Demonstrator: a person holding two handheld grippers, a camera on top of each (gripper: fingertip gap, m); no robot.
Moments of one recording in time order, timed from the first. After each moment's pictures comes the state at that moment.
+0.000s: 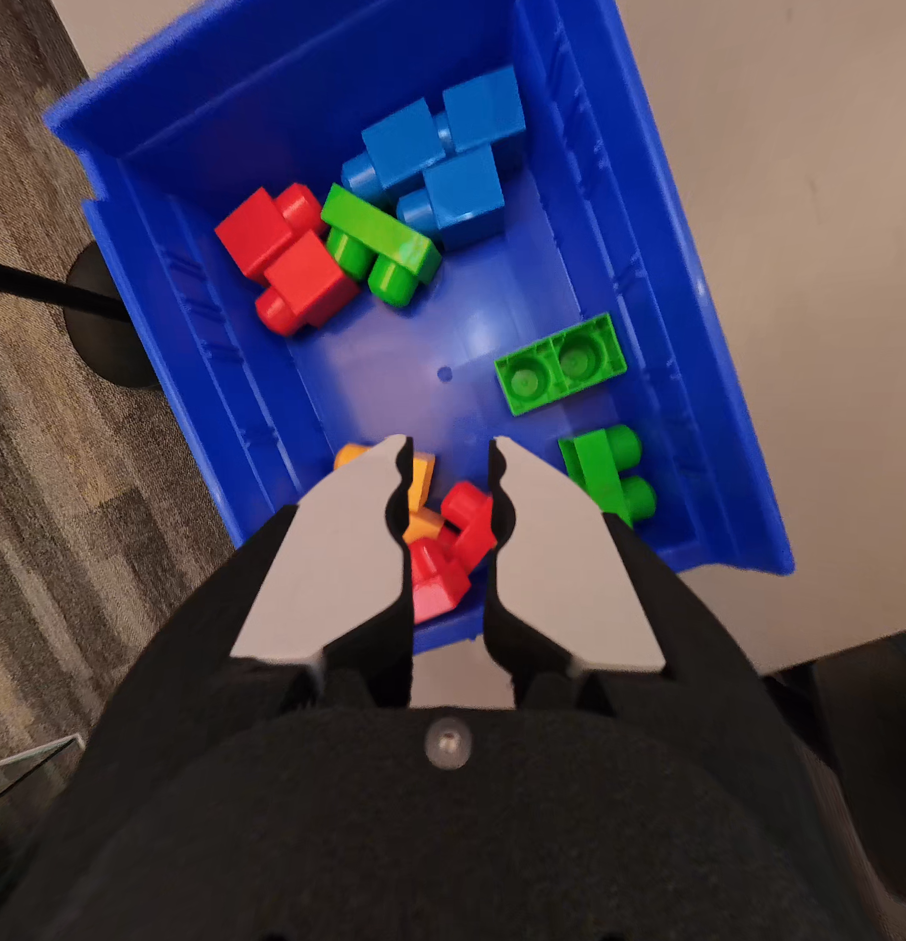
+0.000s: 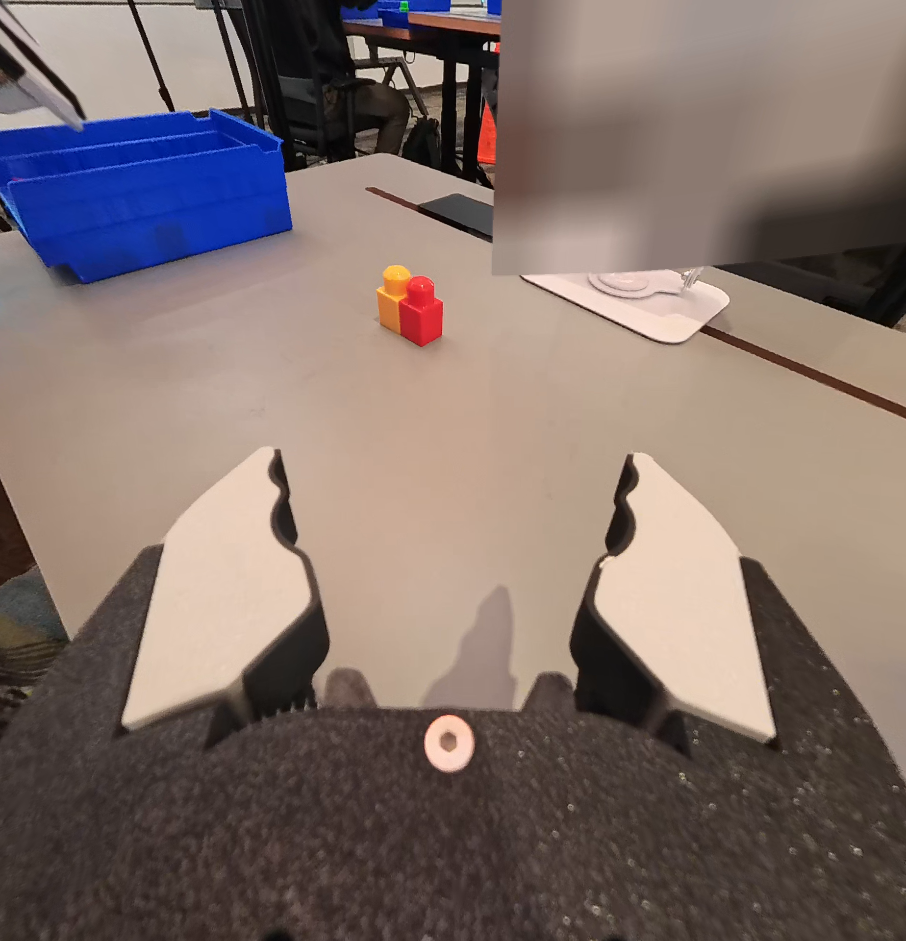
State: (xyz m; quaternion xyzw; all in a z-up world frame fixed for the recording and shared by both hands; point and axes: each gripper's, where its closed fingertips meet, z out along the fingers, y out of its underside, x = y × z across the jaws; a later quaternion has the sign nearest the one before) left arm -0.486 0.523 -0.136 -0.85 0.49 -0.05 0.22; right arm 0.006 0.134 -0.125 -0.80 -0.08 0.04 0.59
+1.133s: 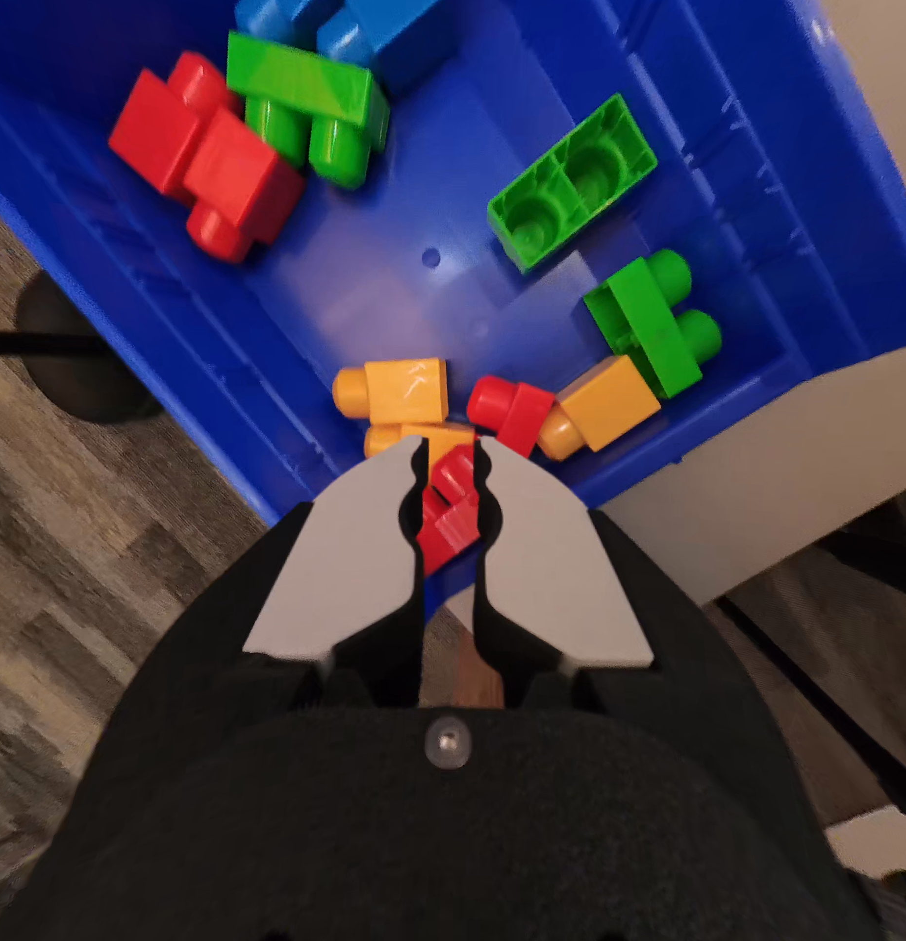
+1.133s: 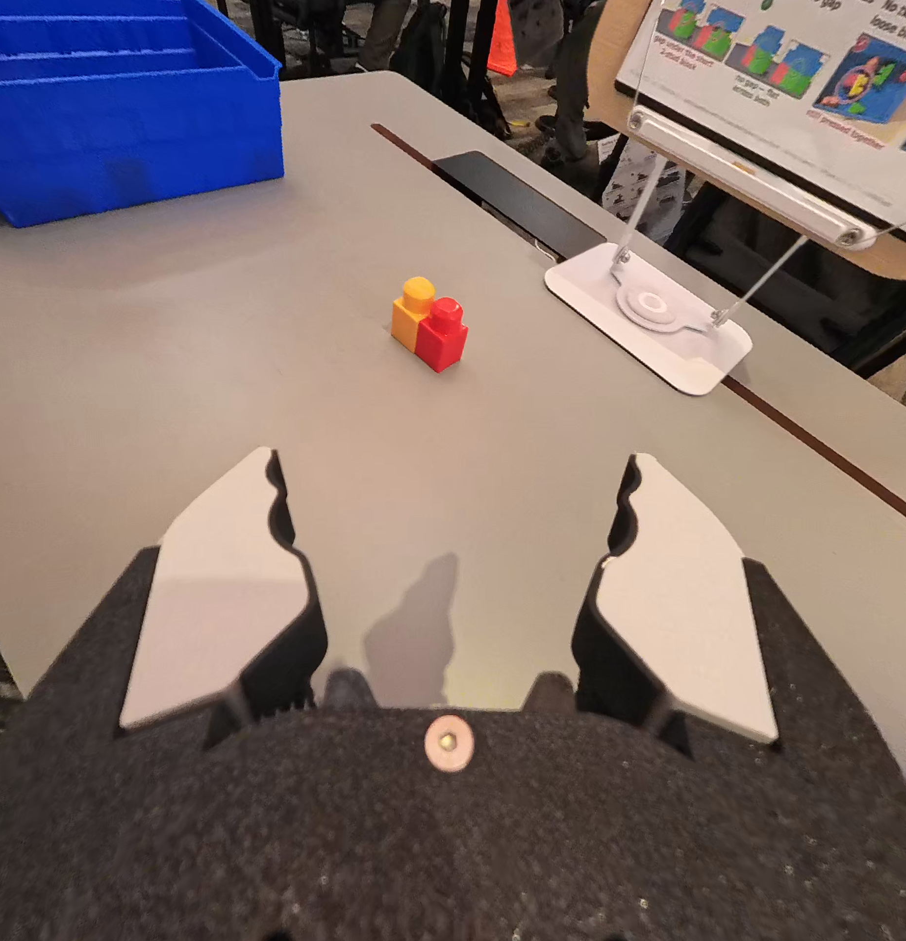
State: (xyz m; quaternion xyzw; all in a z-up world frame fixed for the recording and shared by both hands) left arm -0.537 0.516 -0.162 -0.79 0.59 -0.06 0.15; right arm -0.041 0.200 -0.105 -0.84 -0.14 -0.02 0.53
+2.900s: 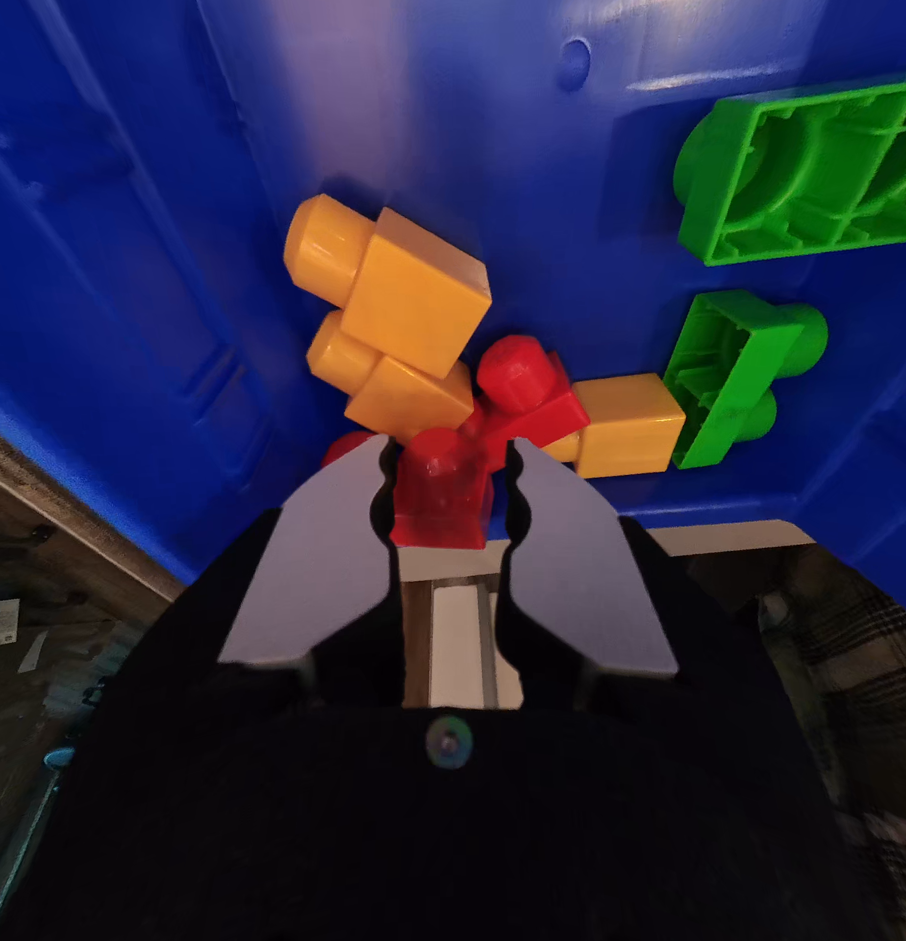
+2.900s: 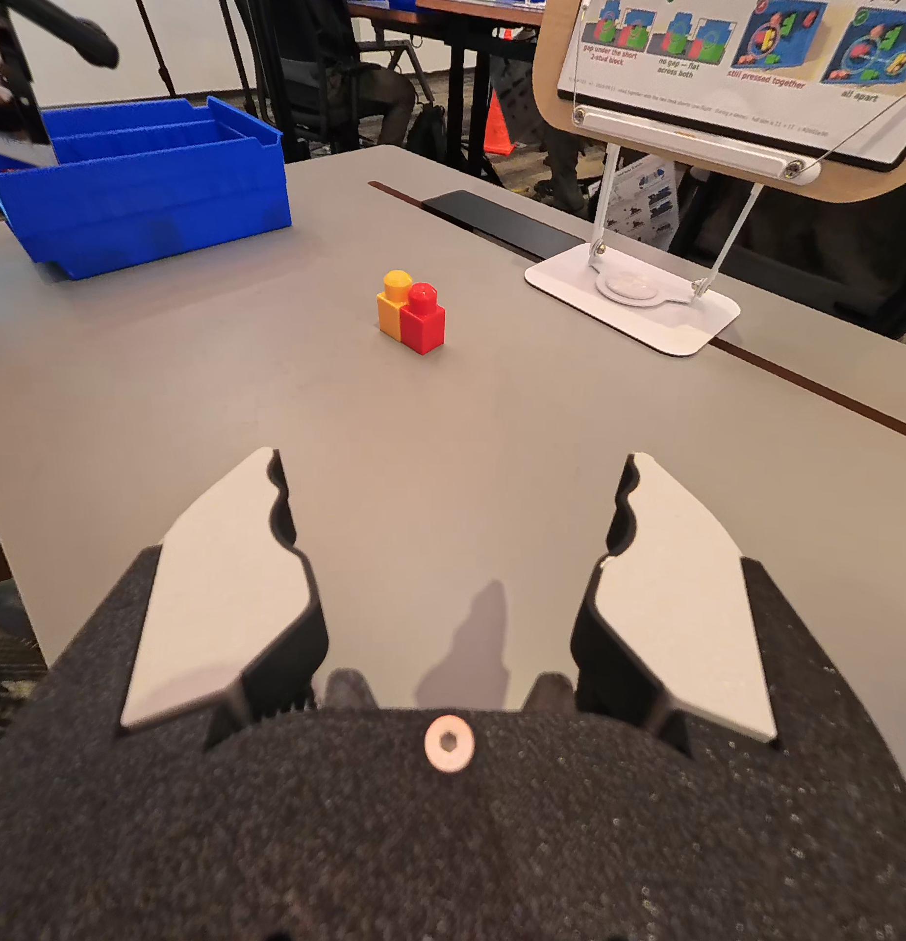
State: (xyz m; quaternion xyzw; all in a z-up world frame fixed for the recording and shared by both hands) left arm -0.555 0.507 -0.209 -0.93 0.36 0.03 -0.11; right arm 0.003 0.154 -0.123 -0.81 -0.10 0.04 0.58
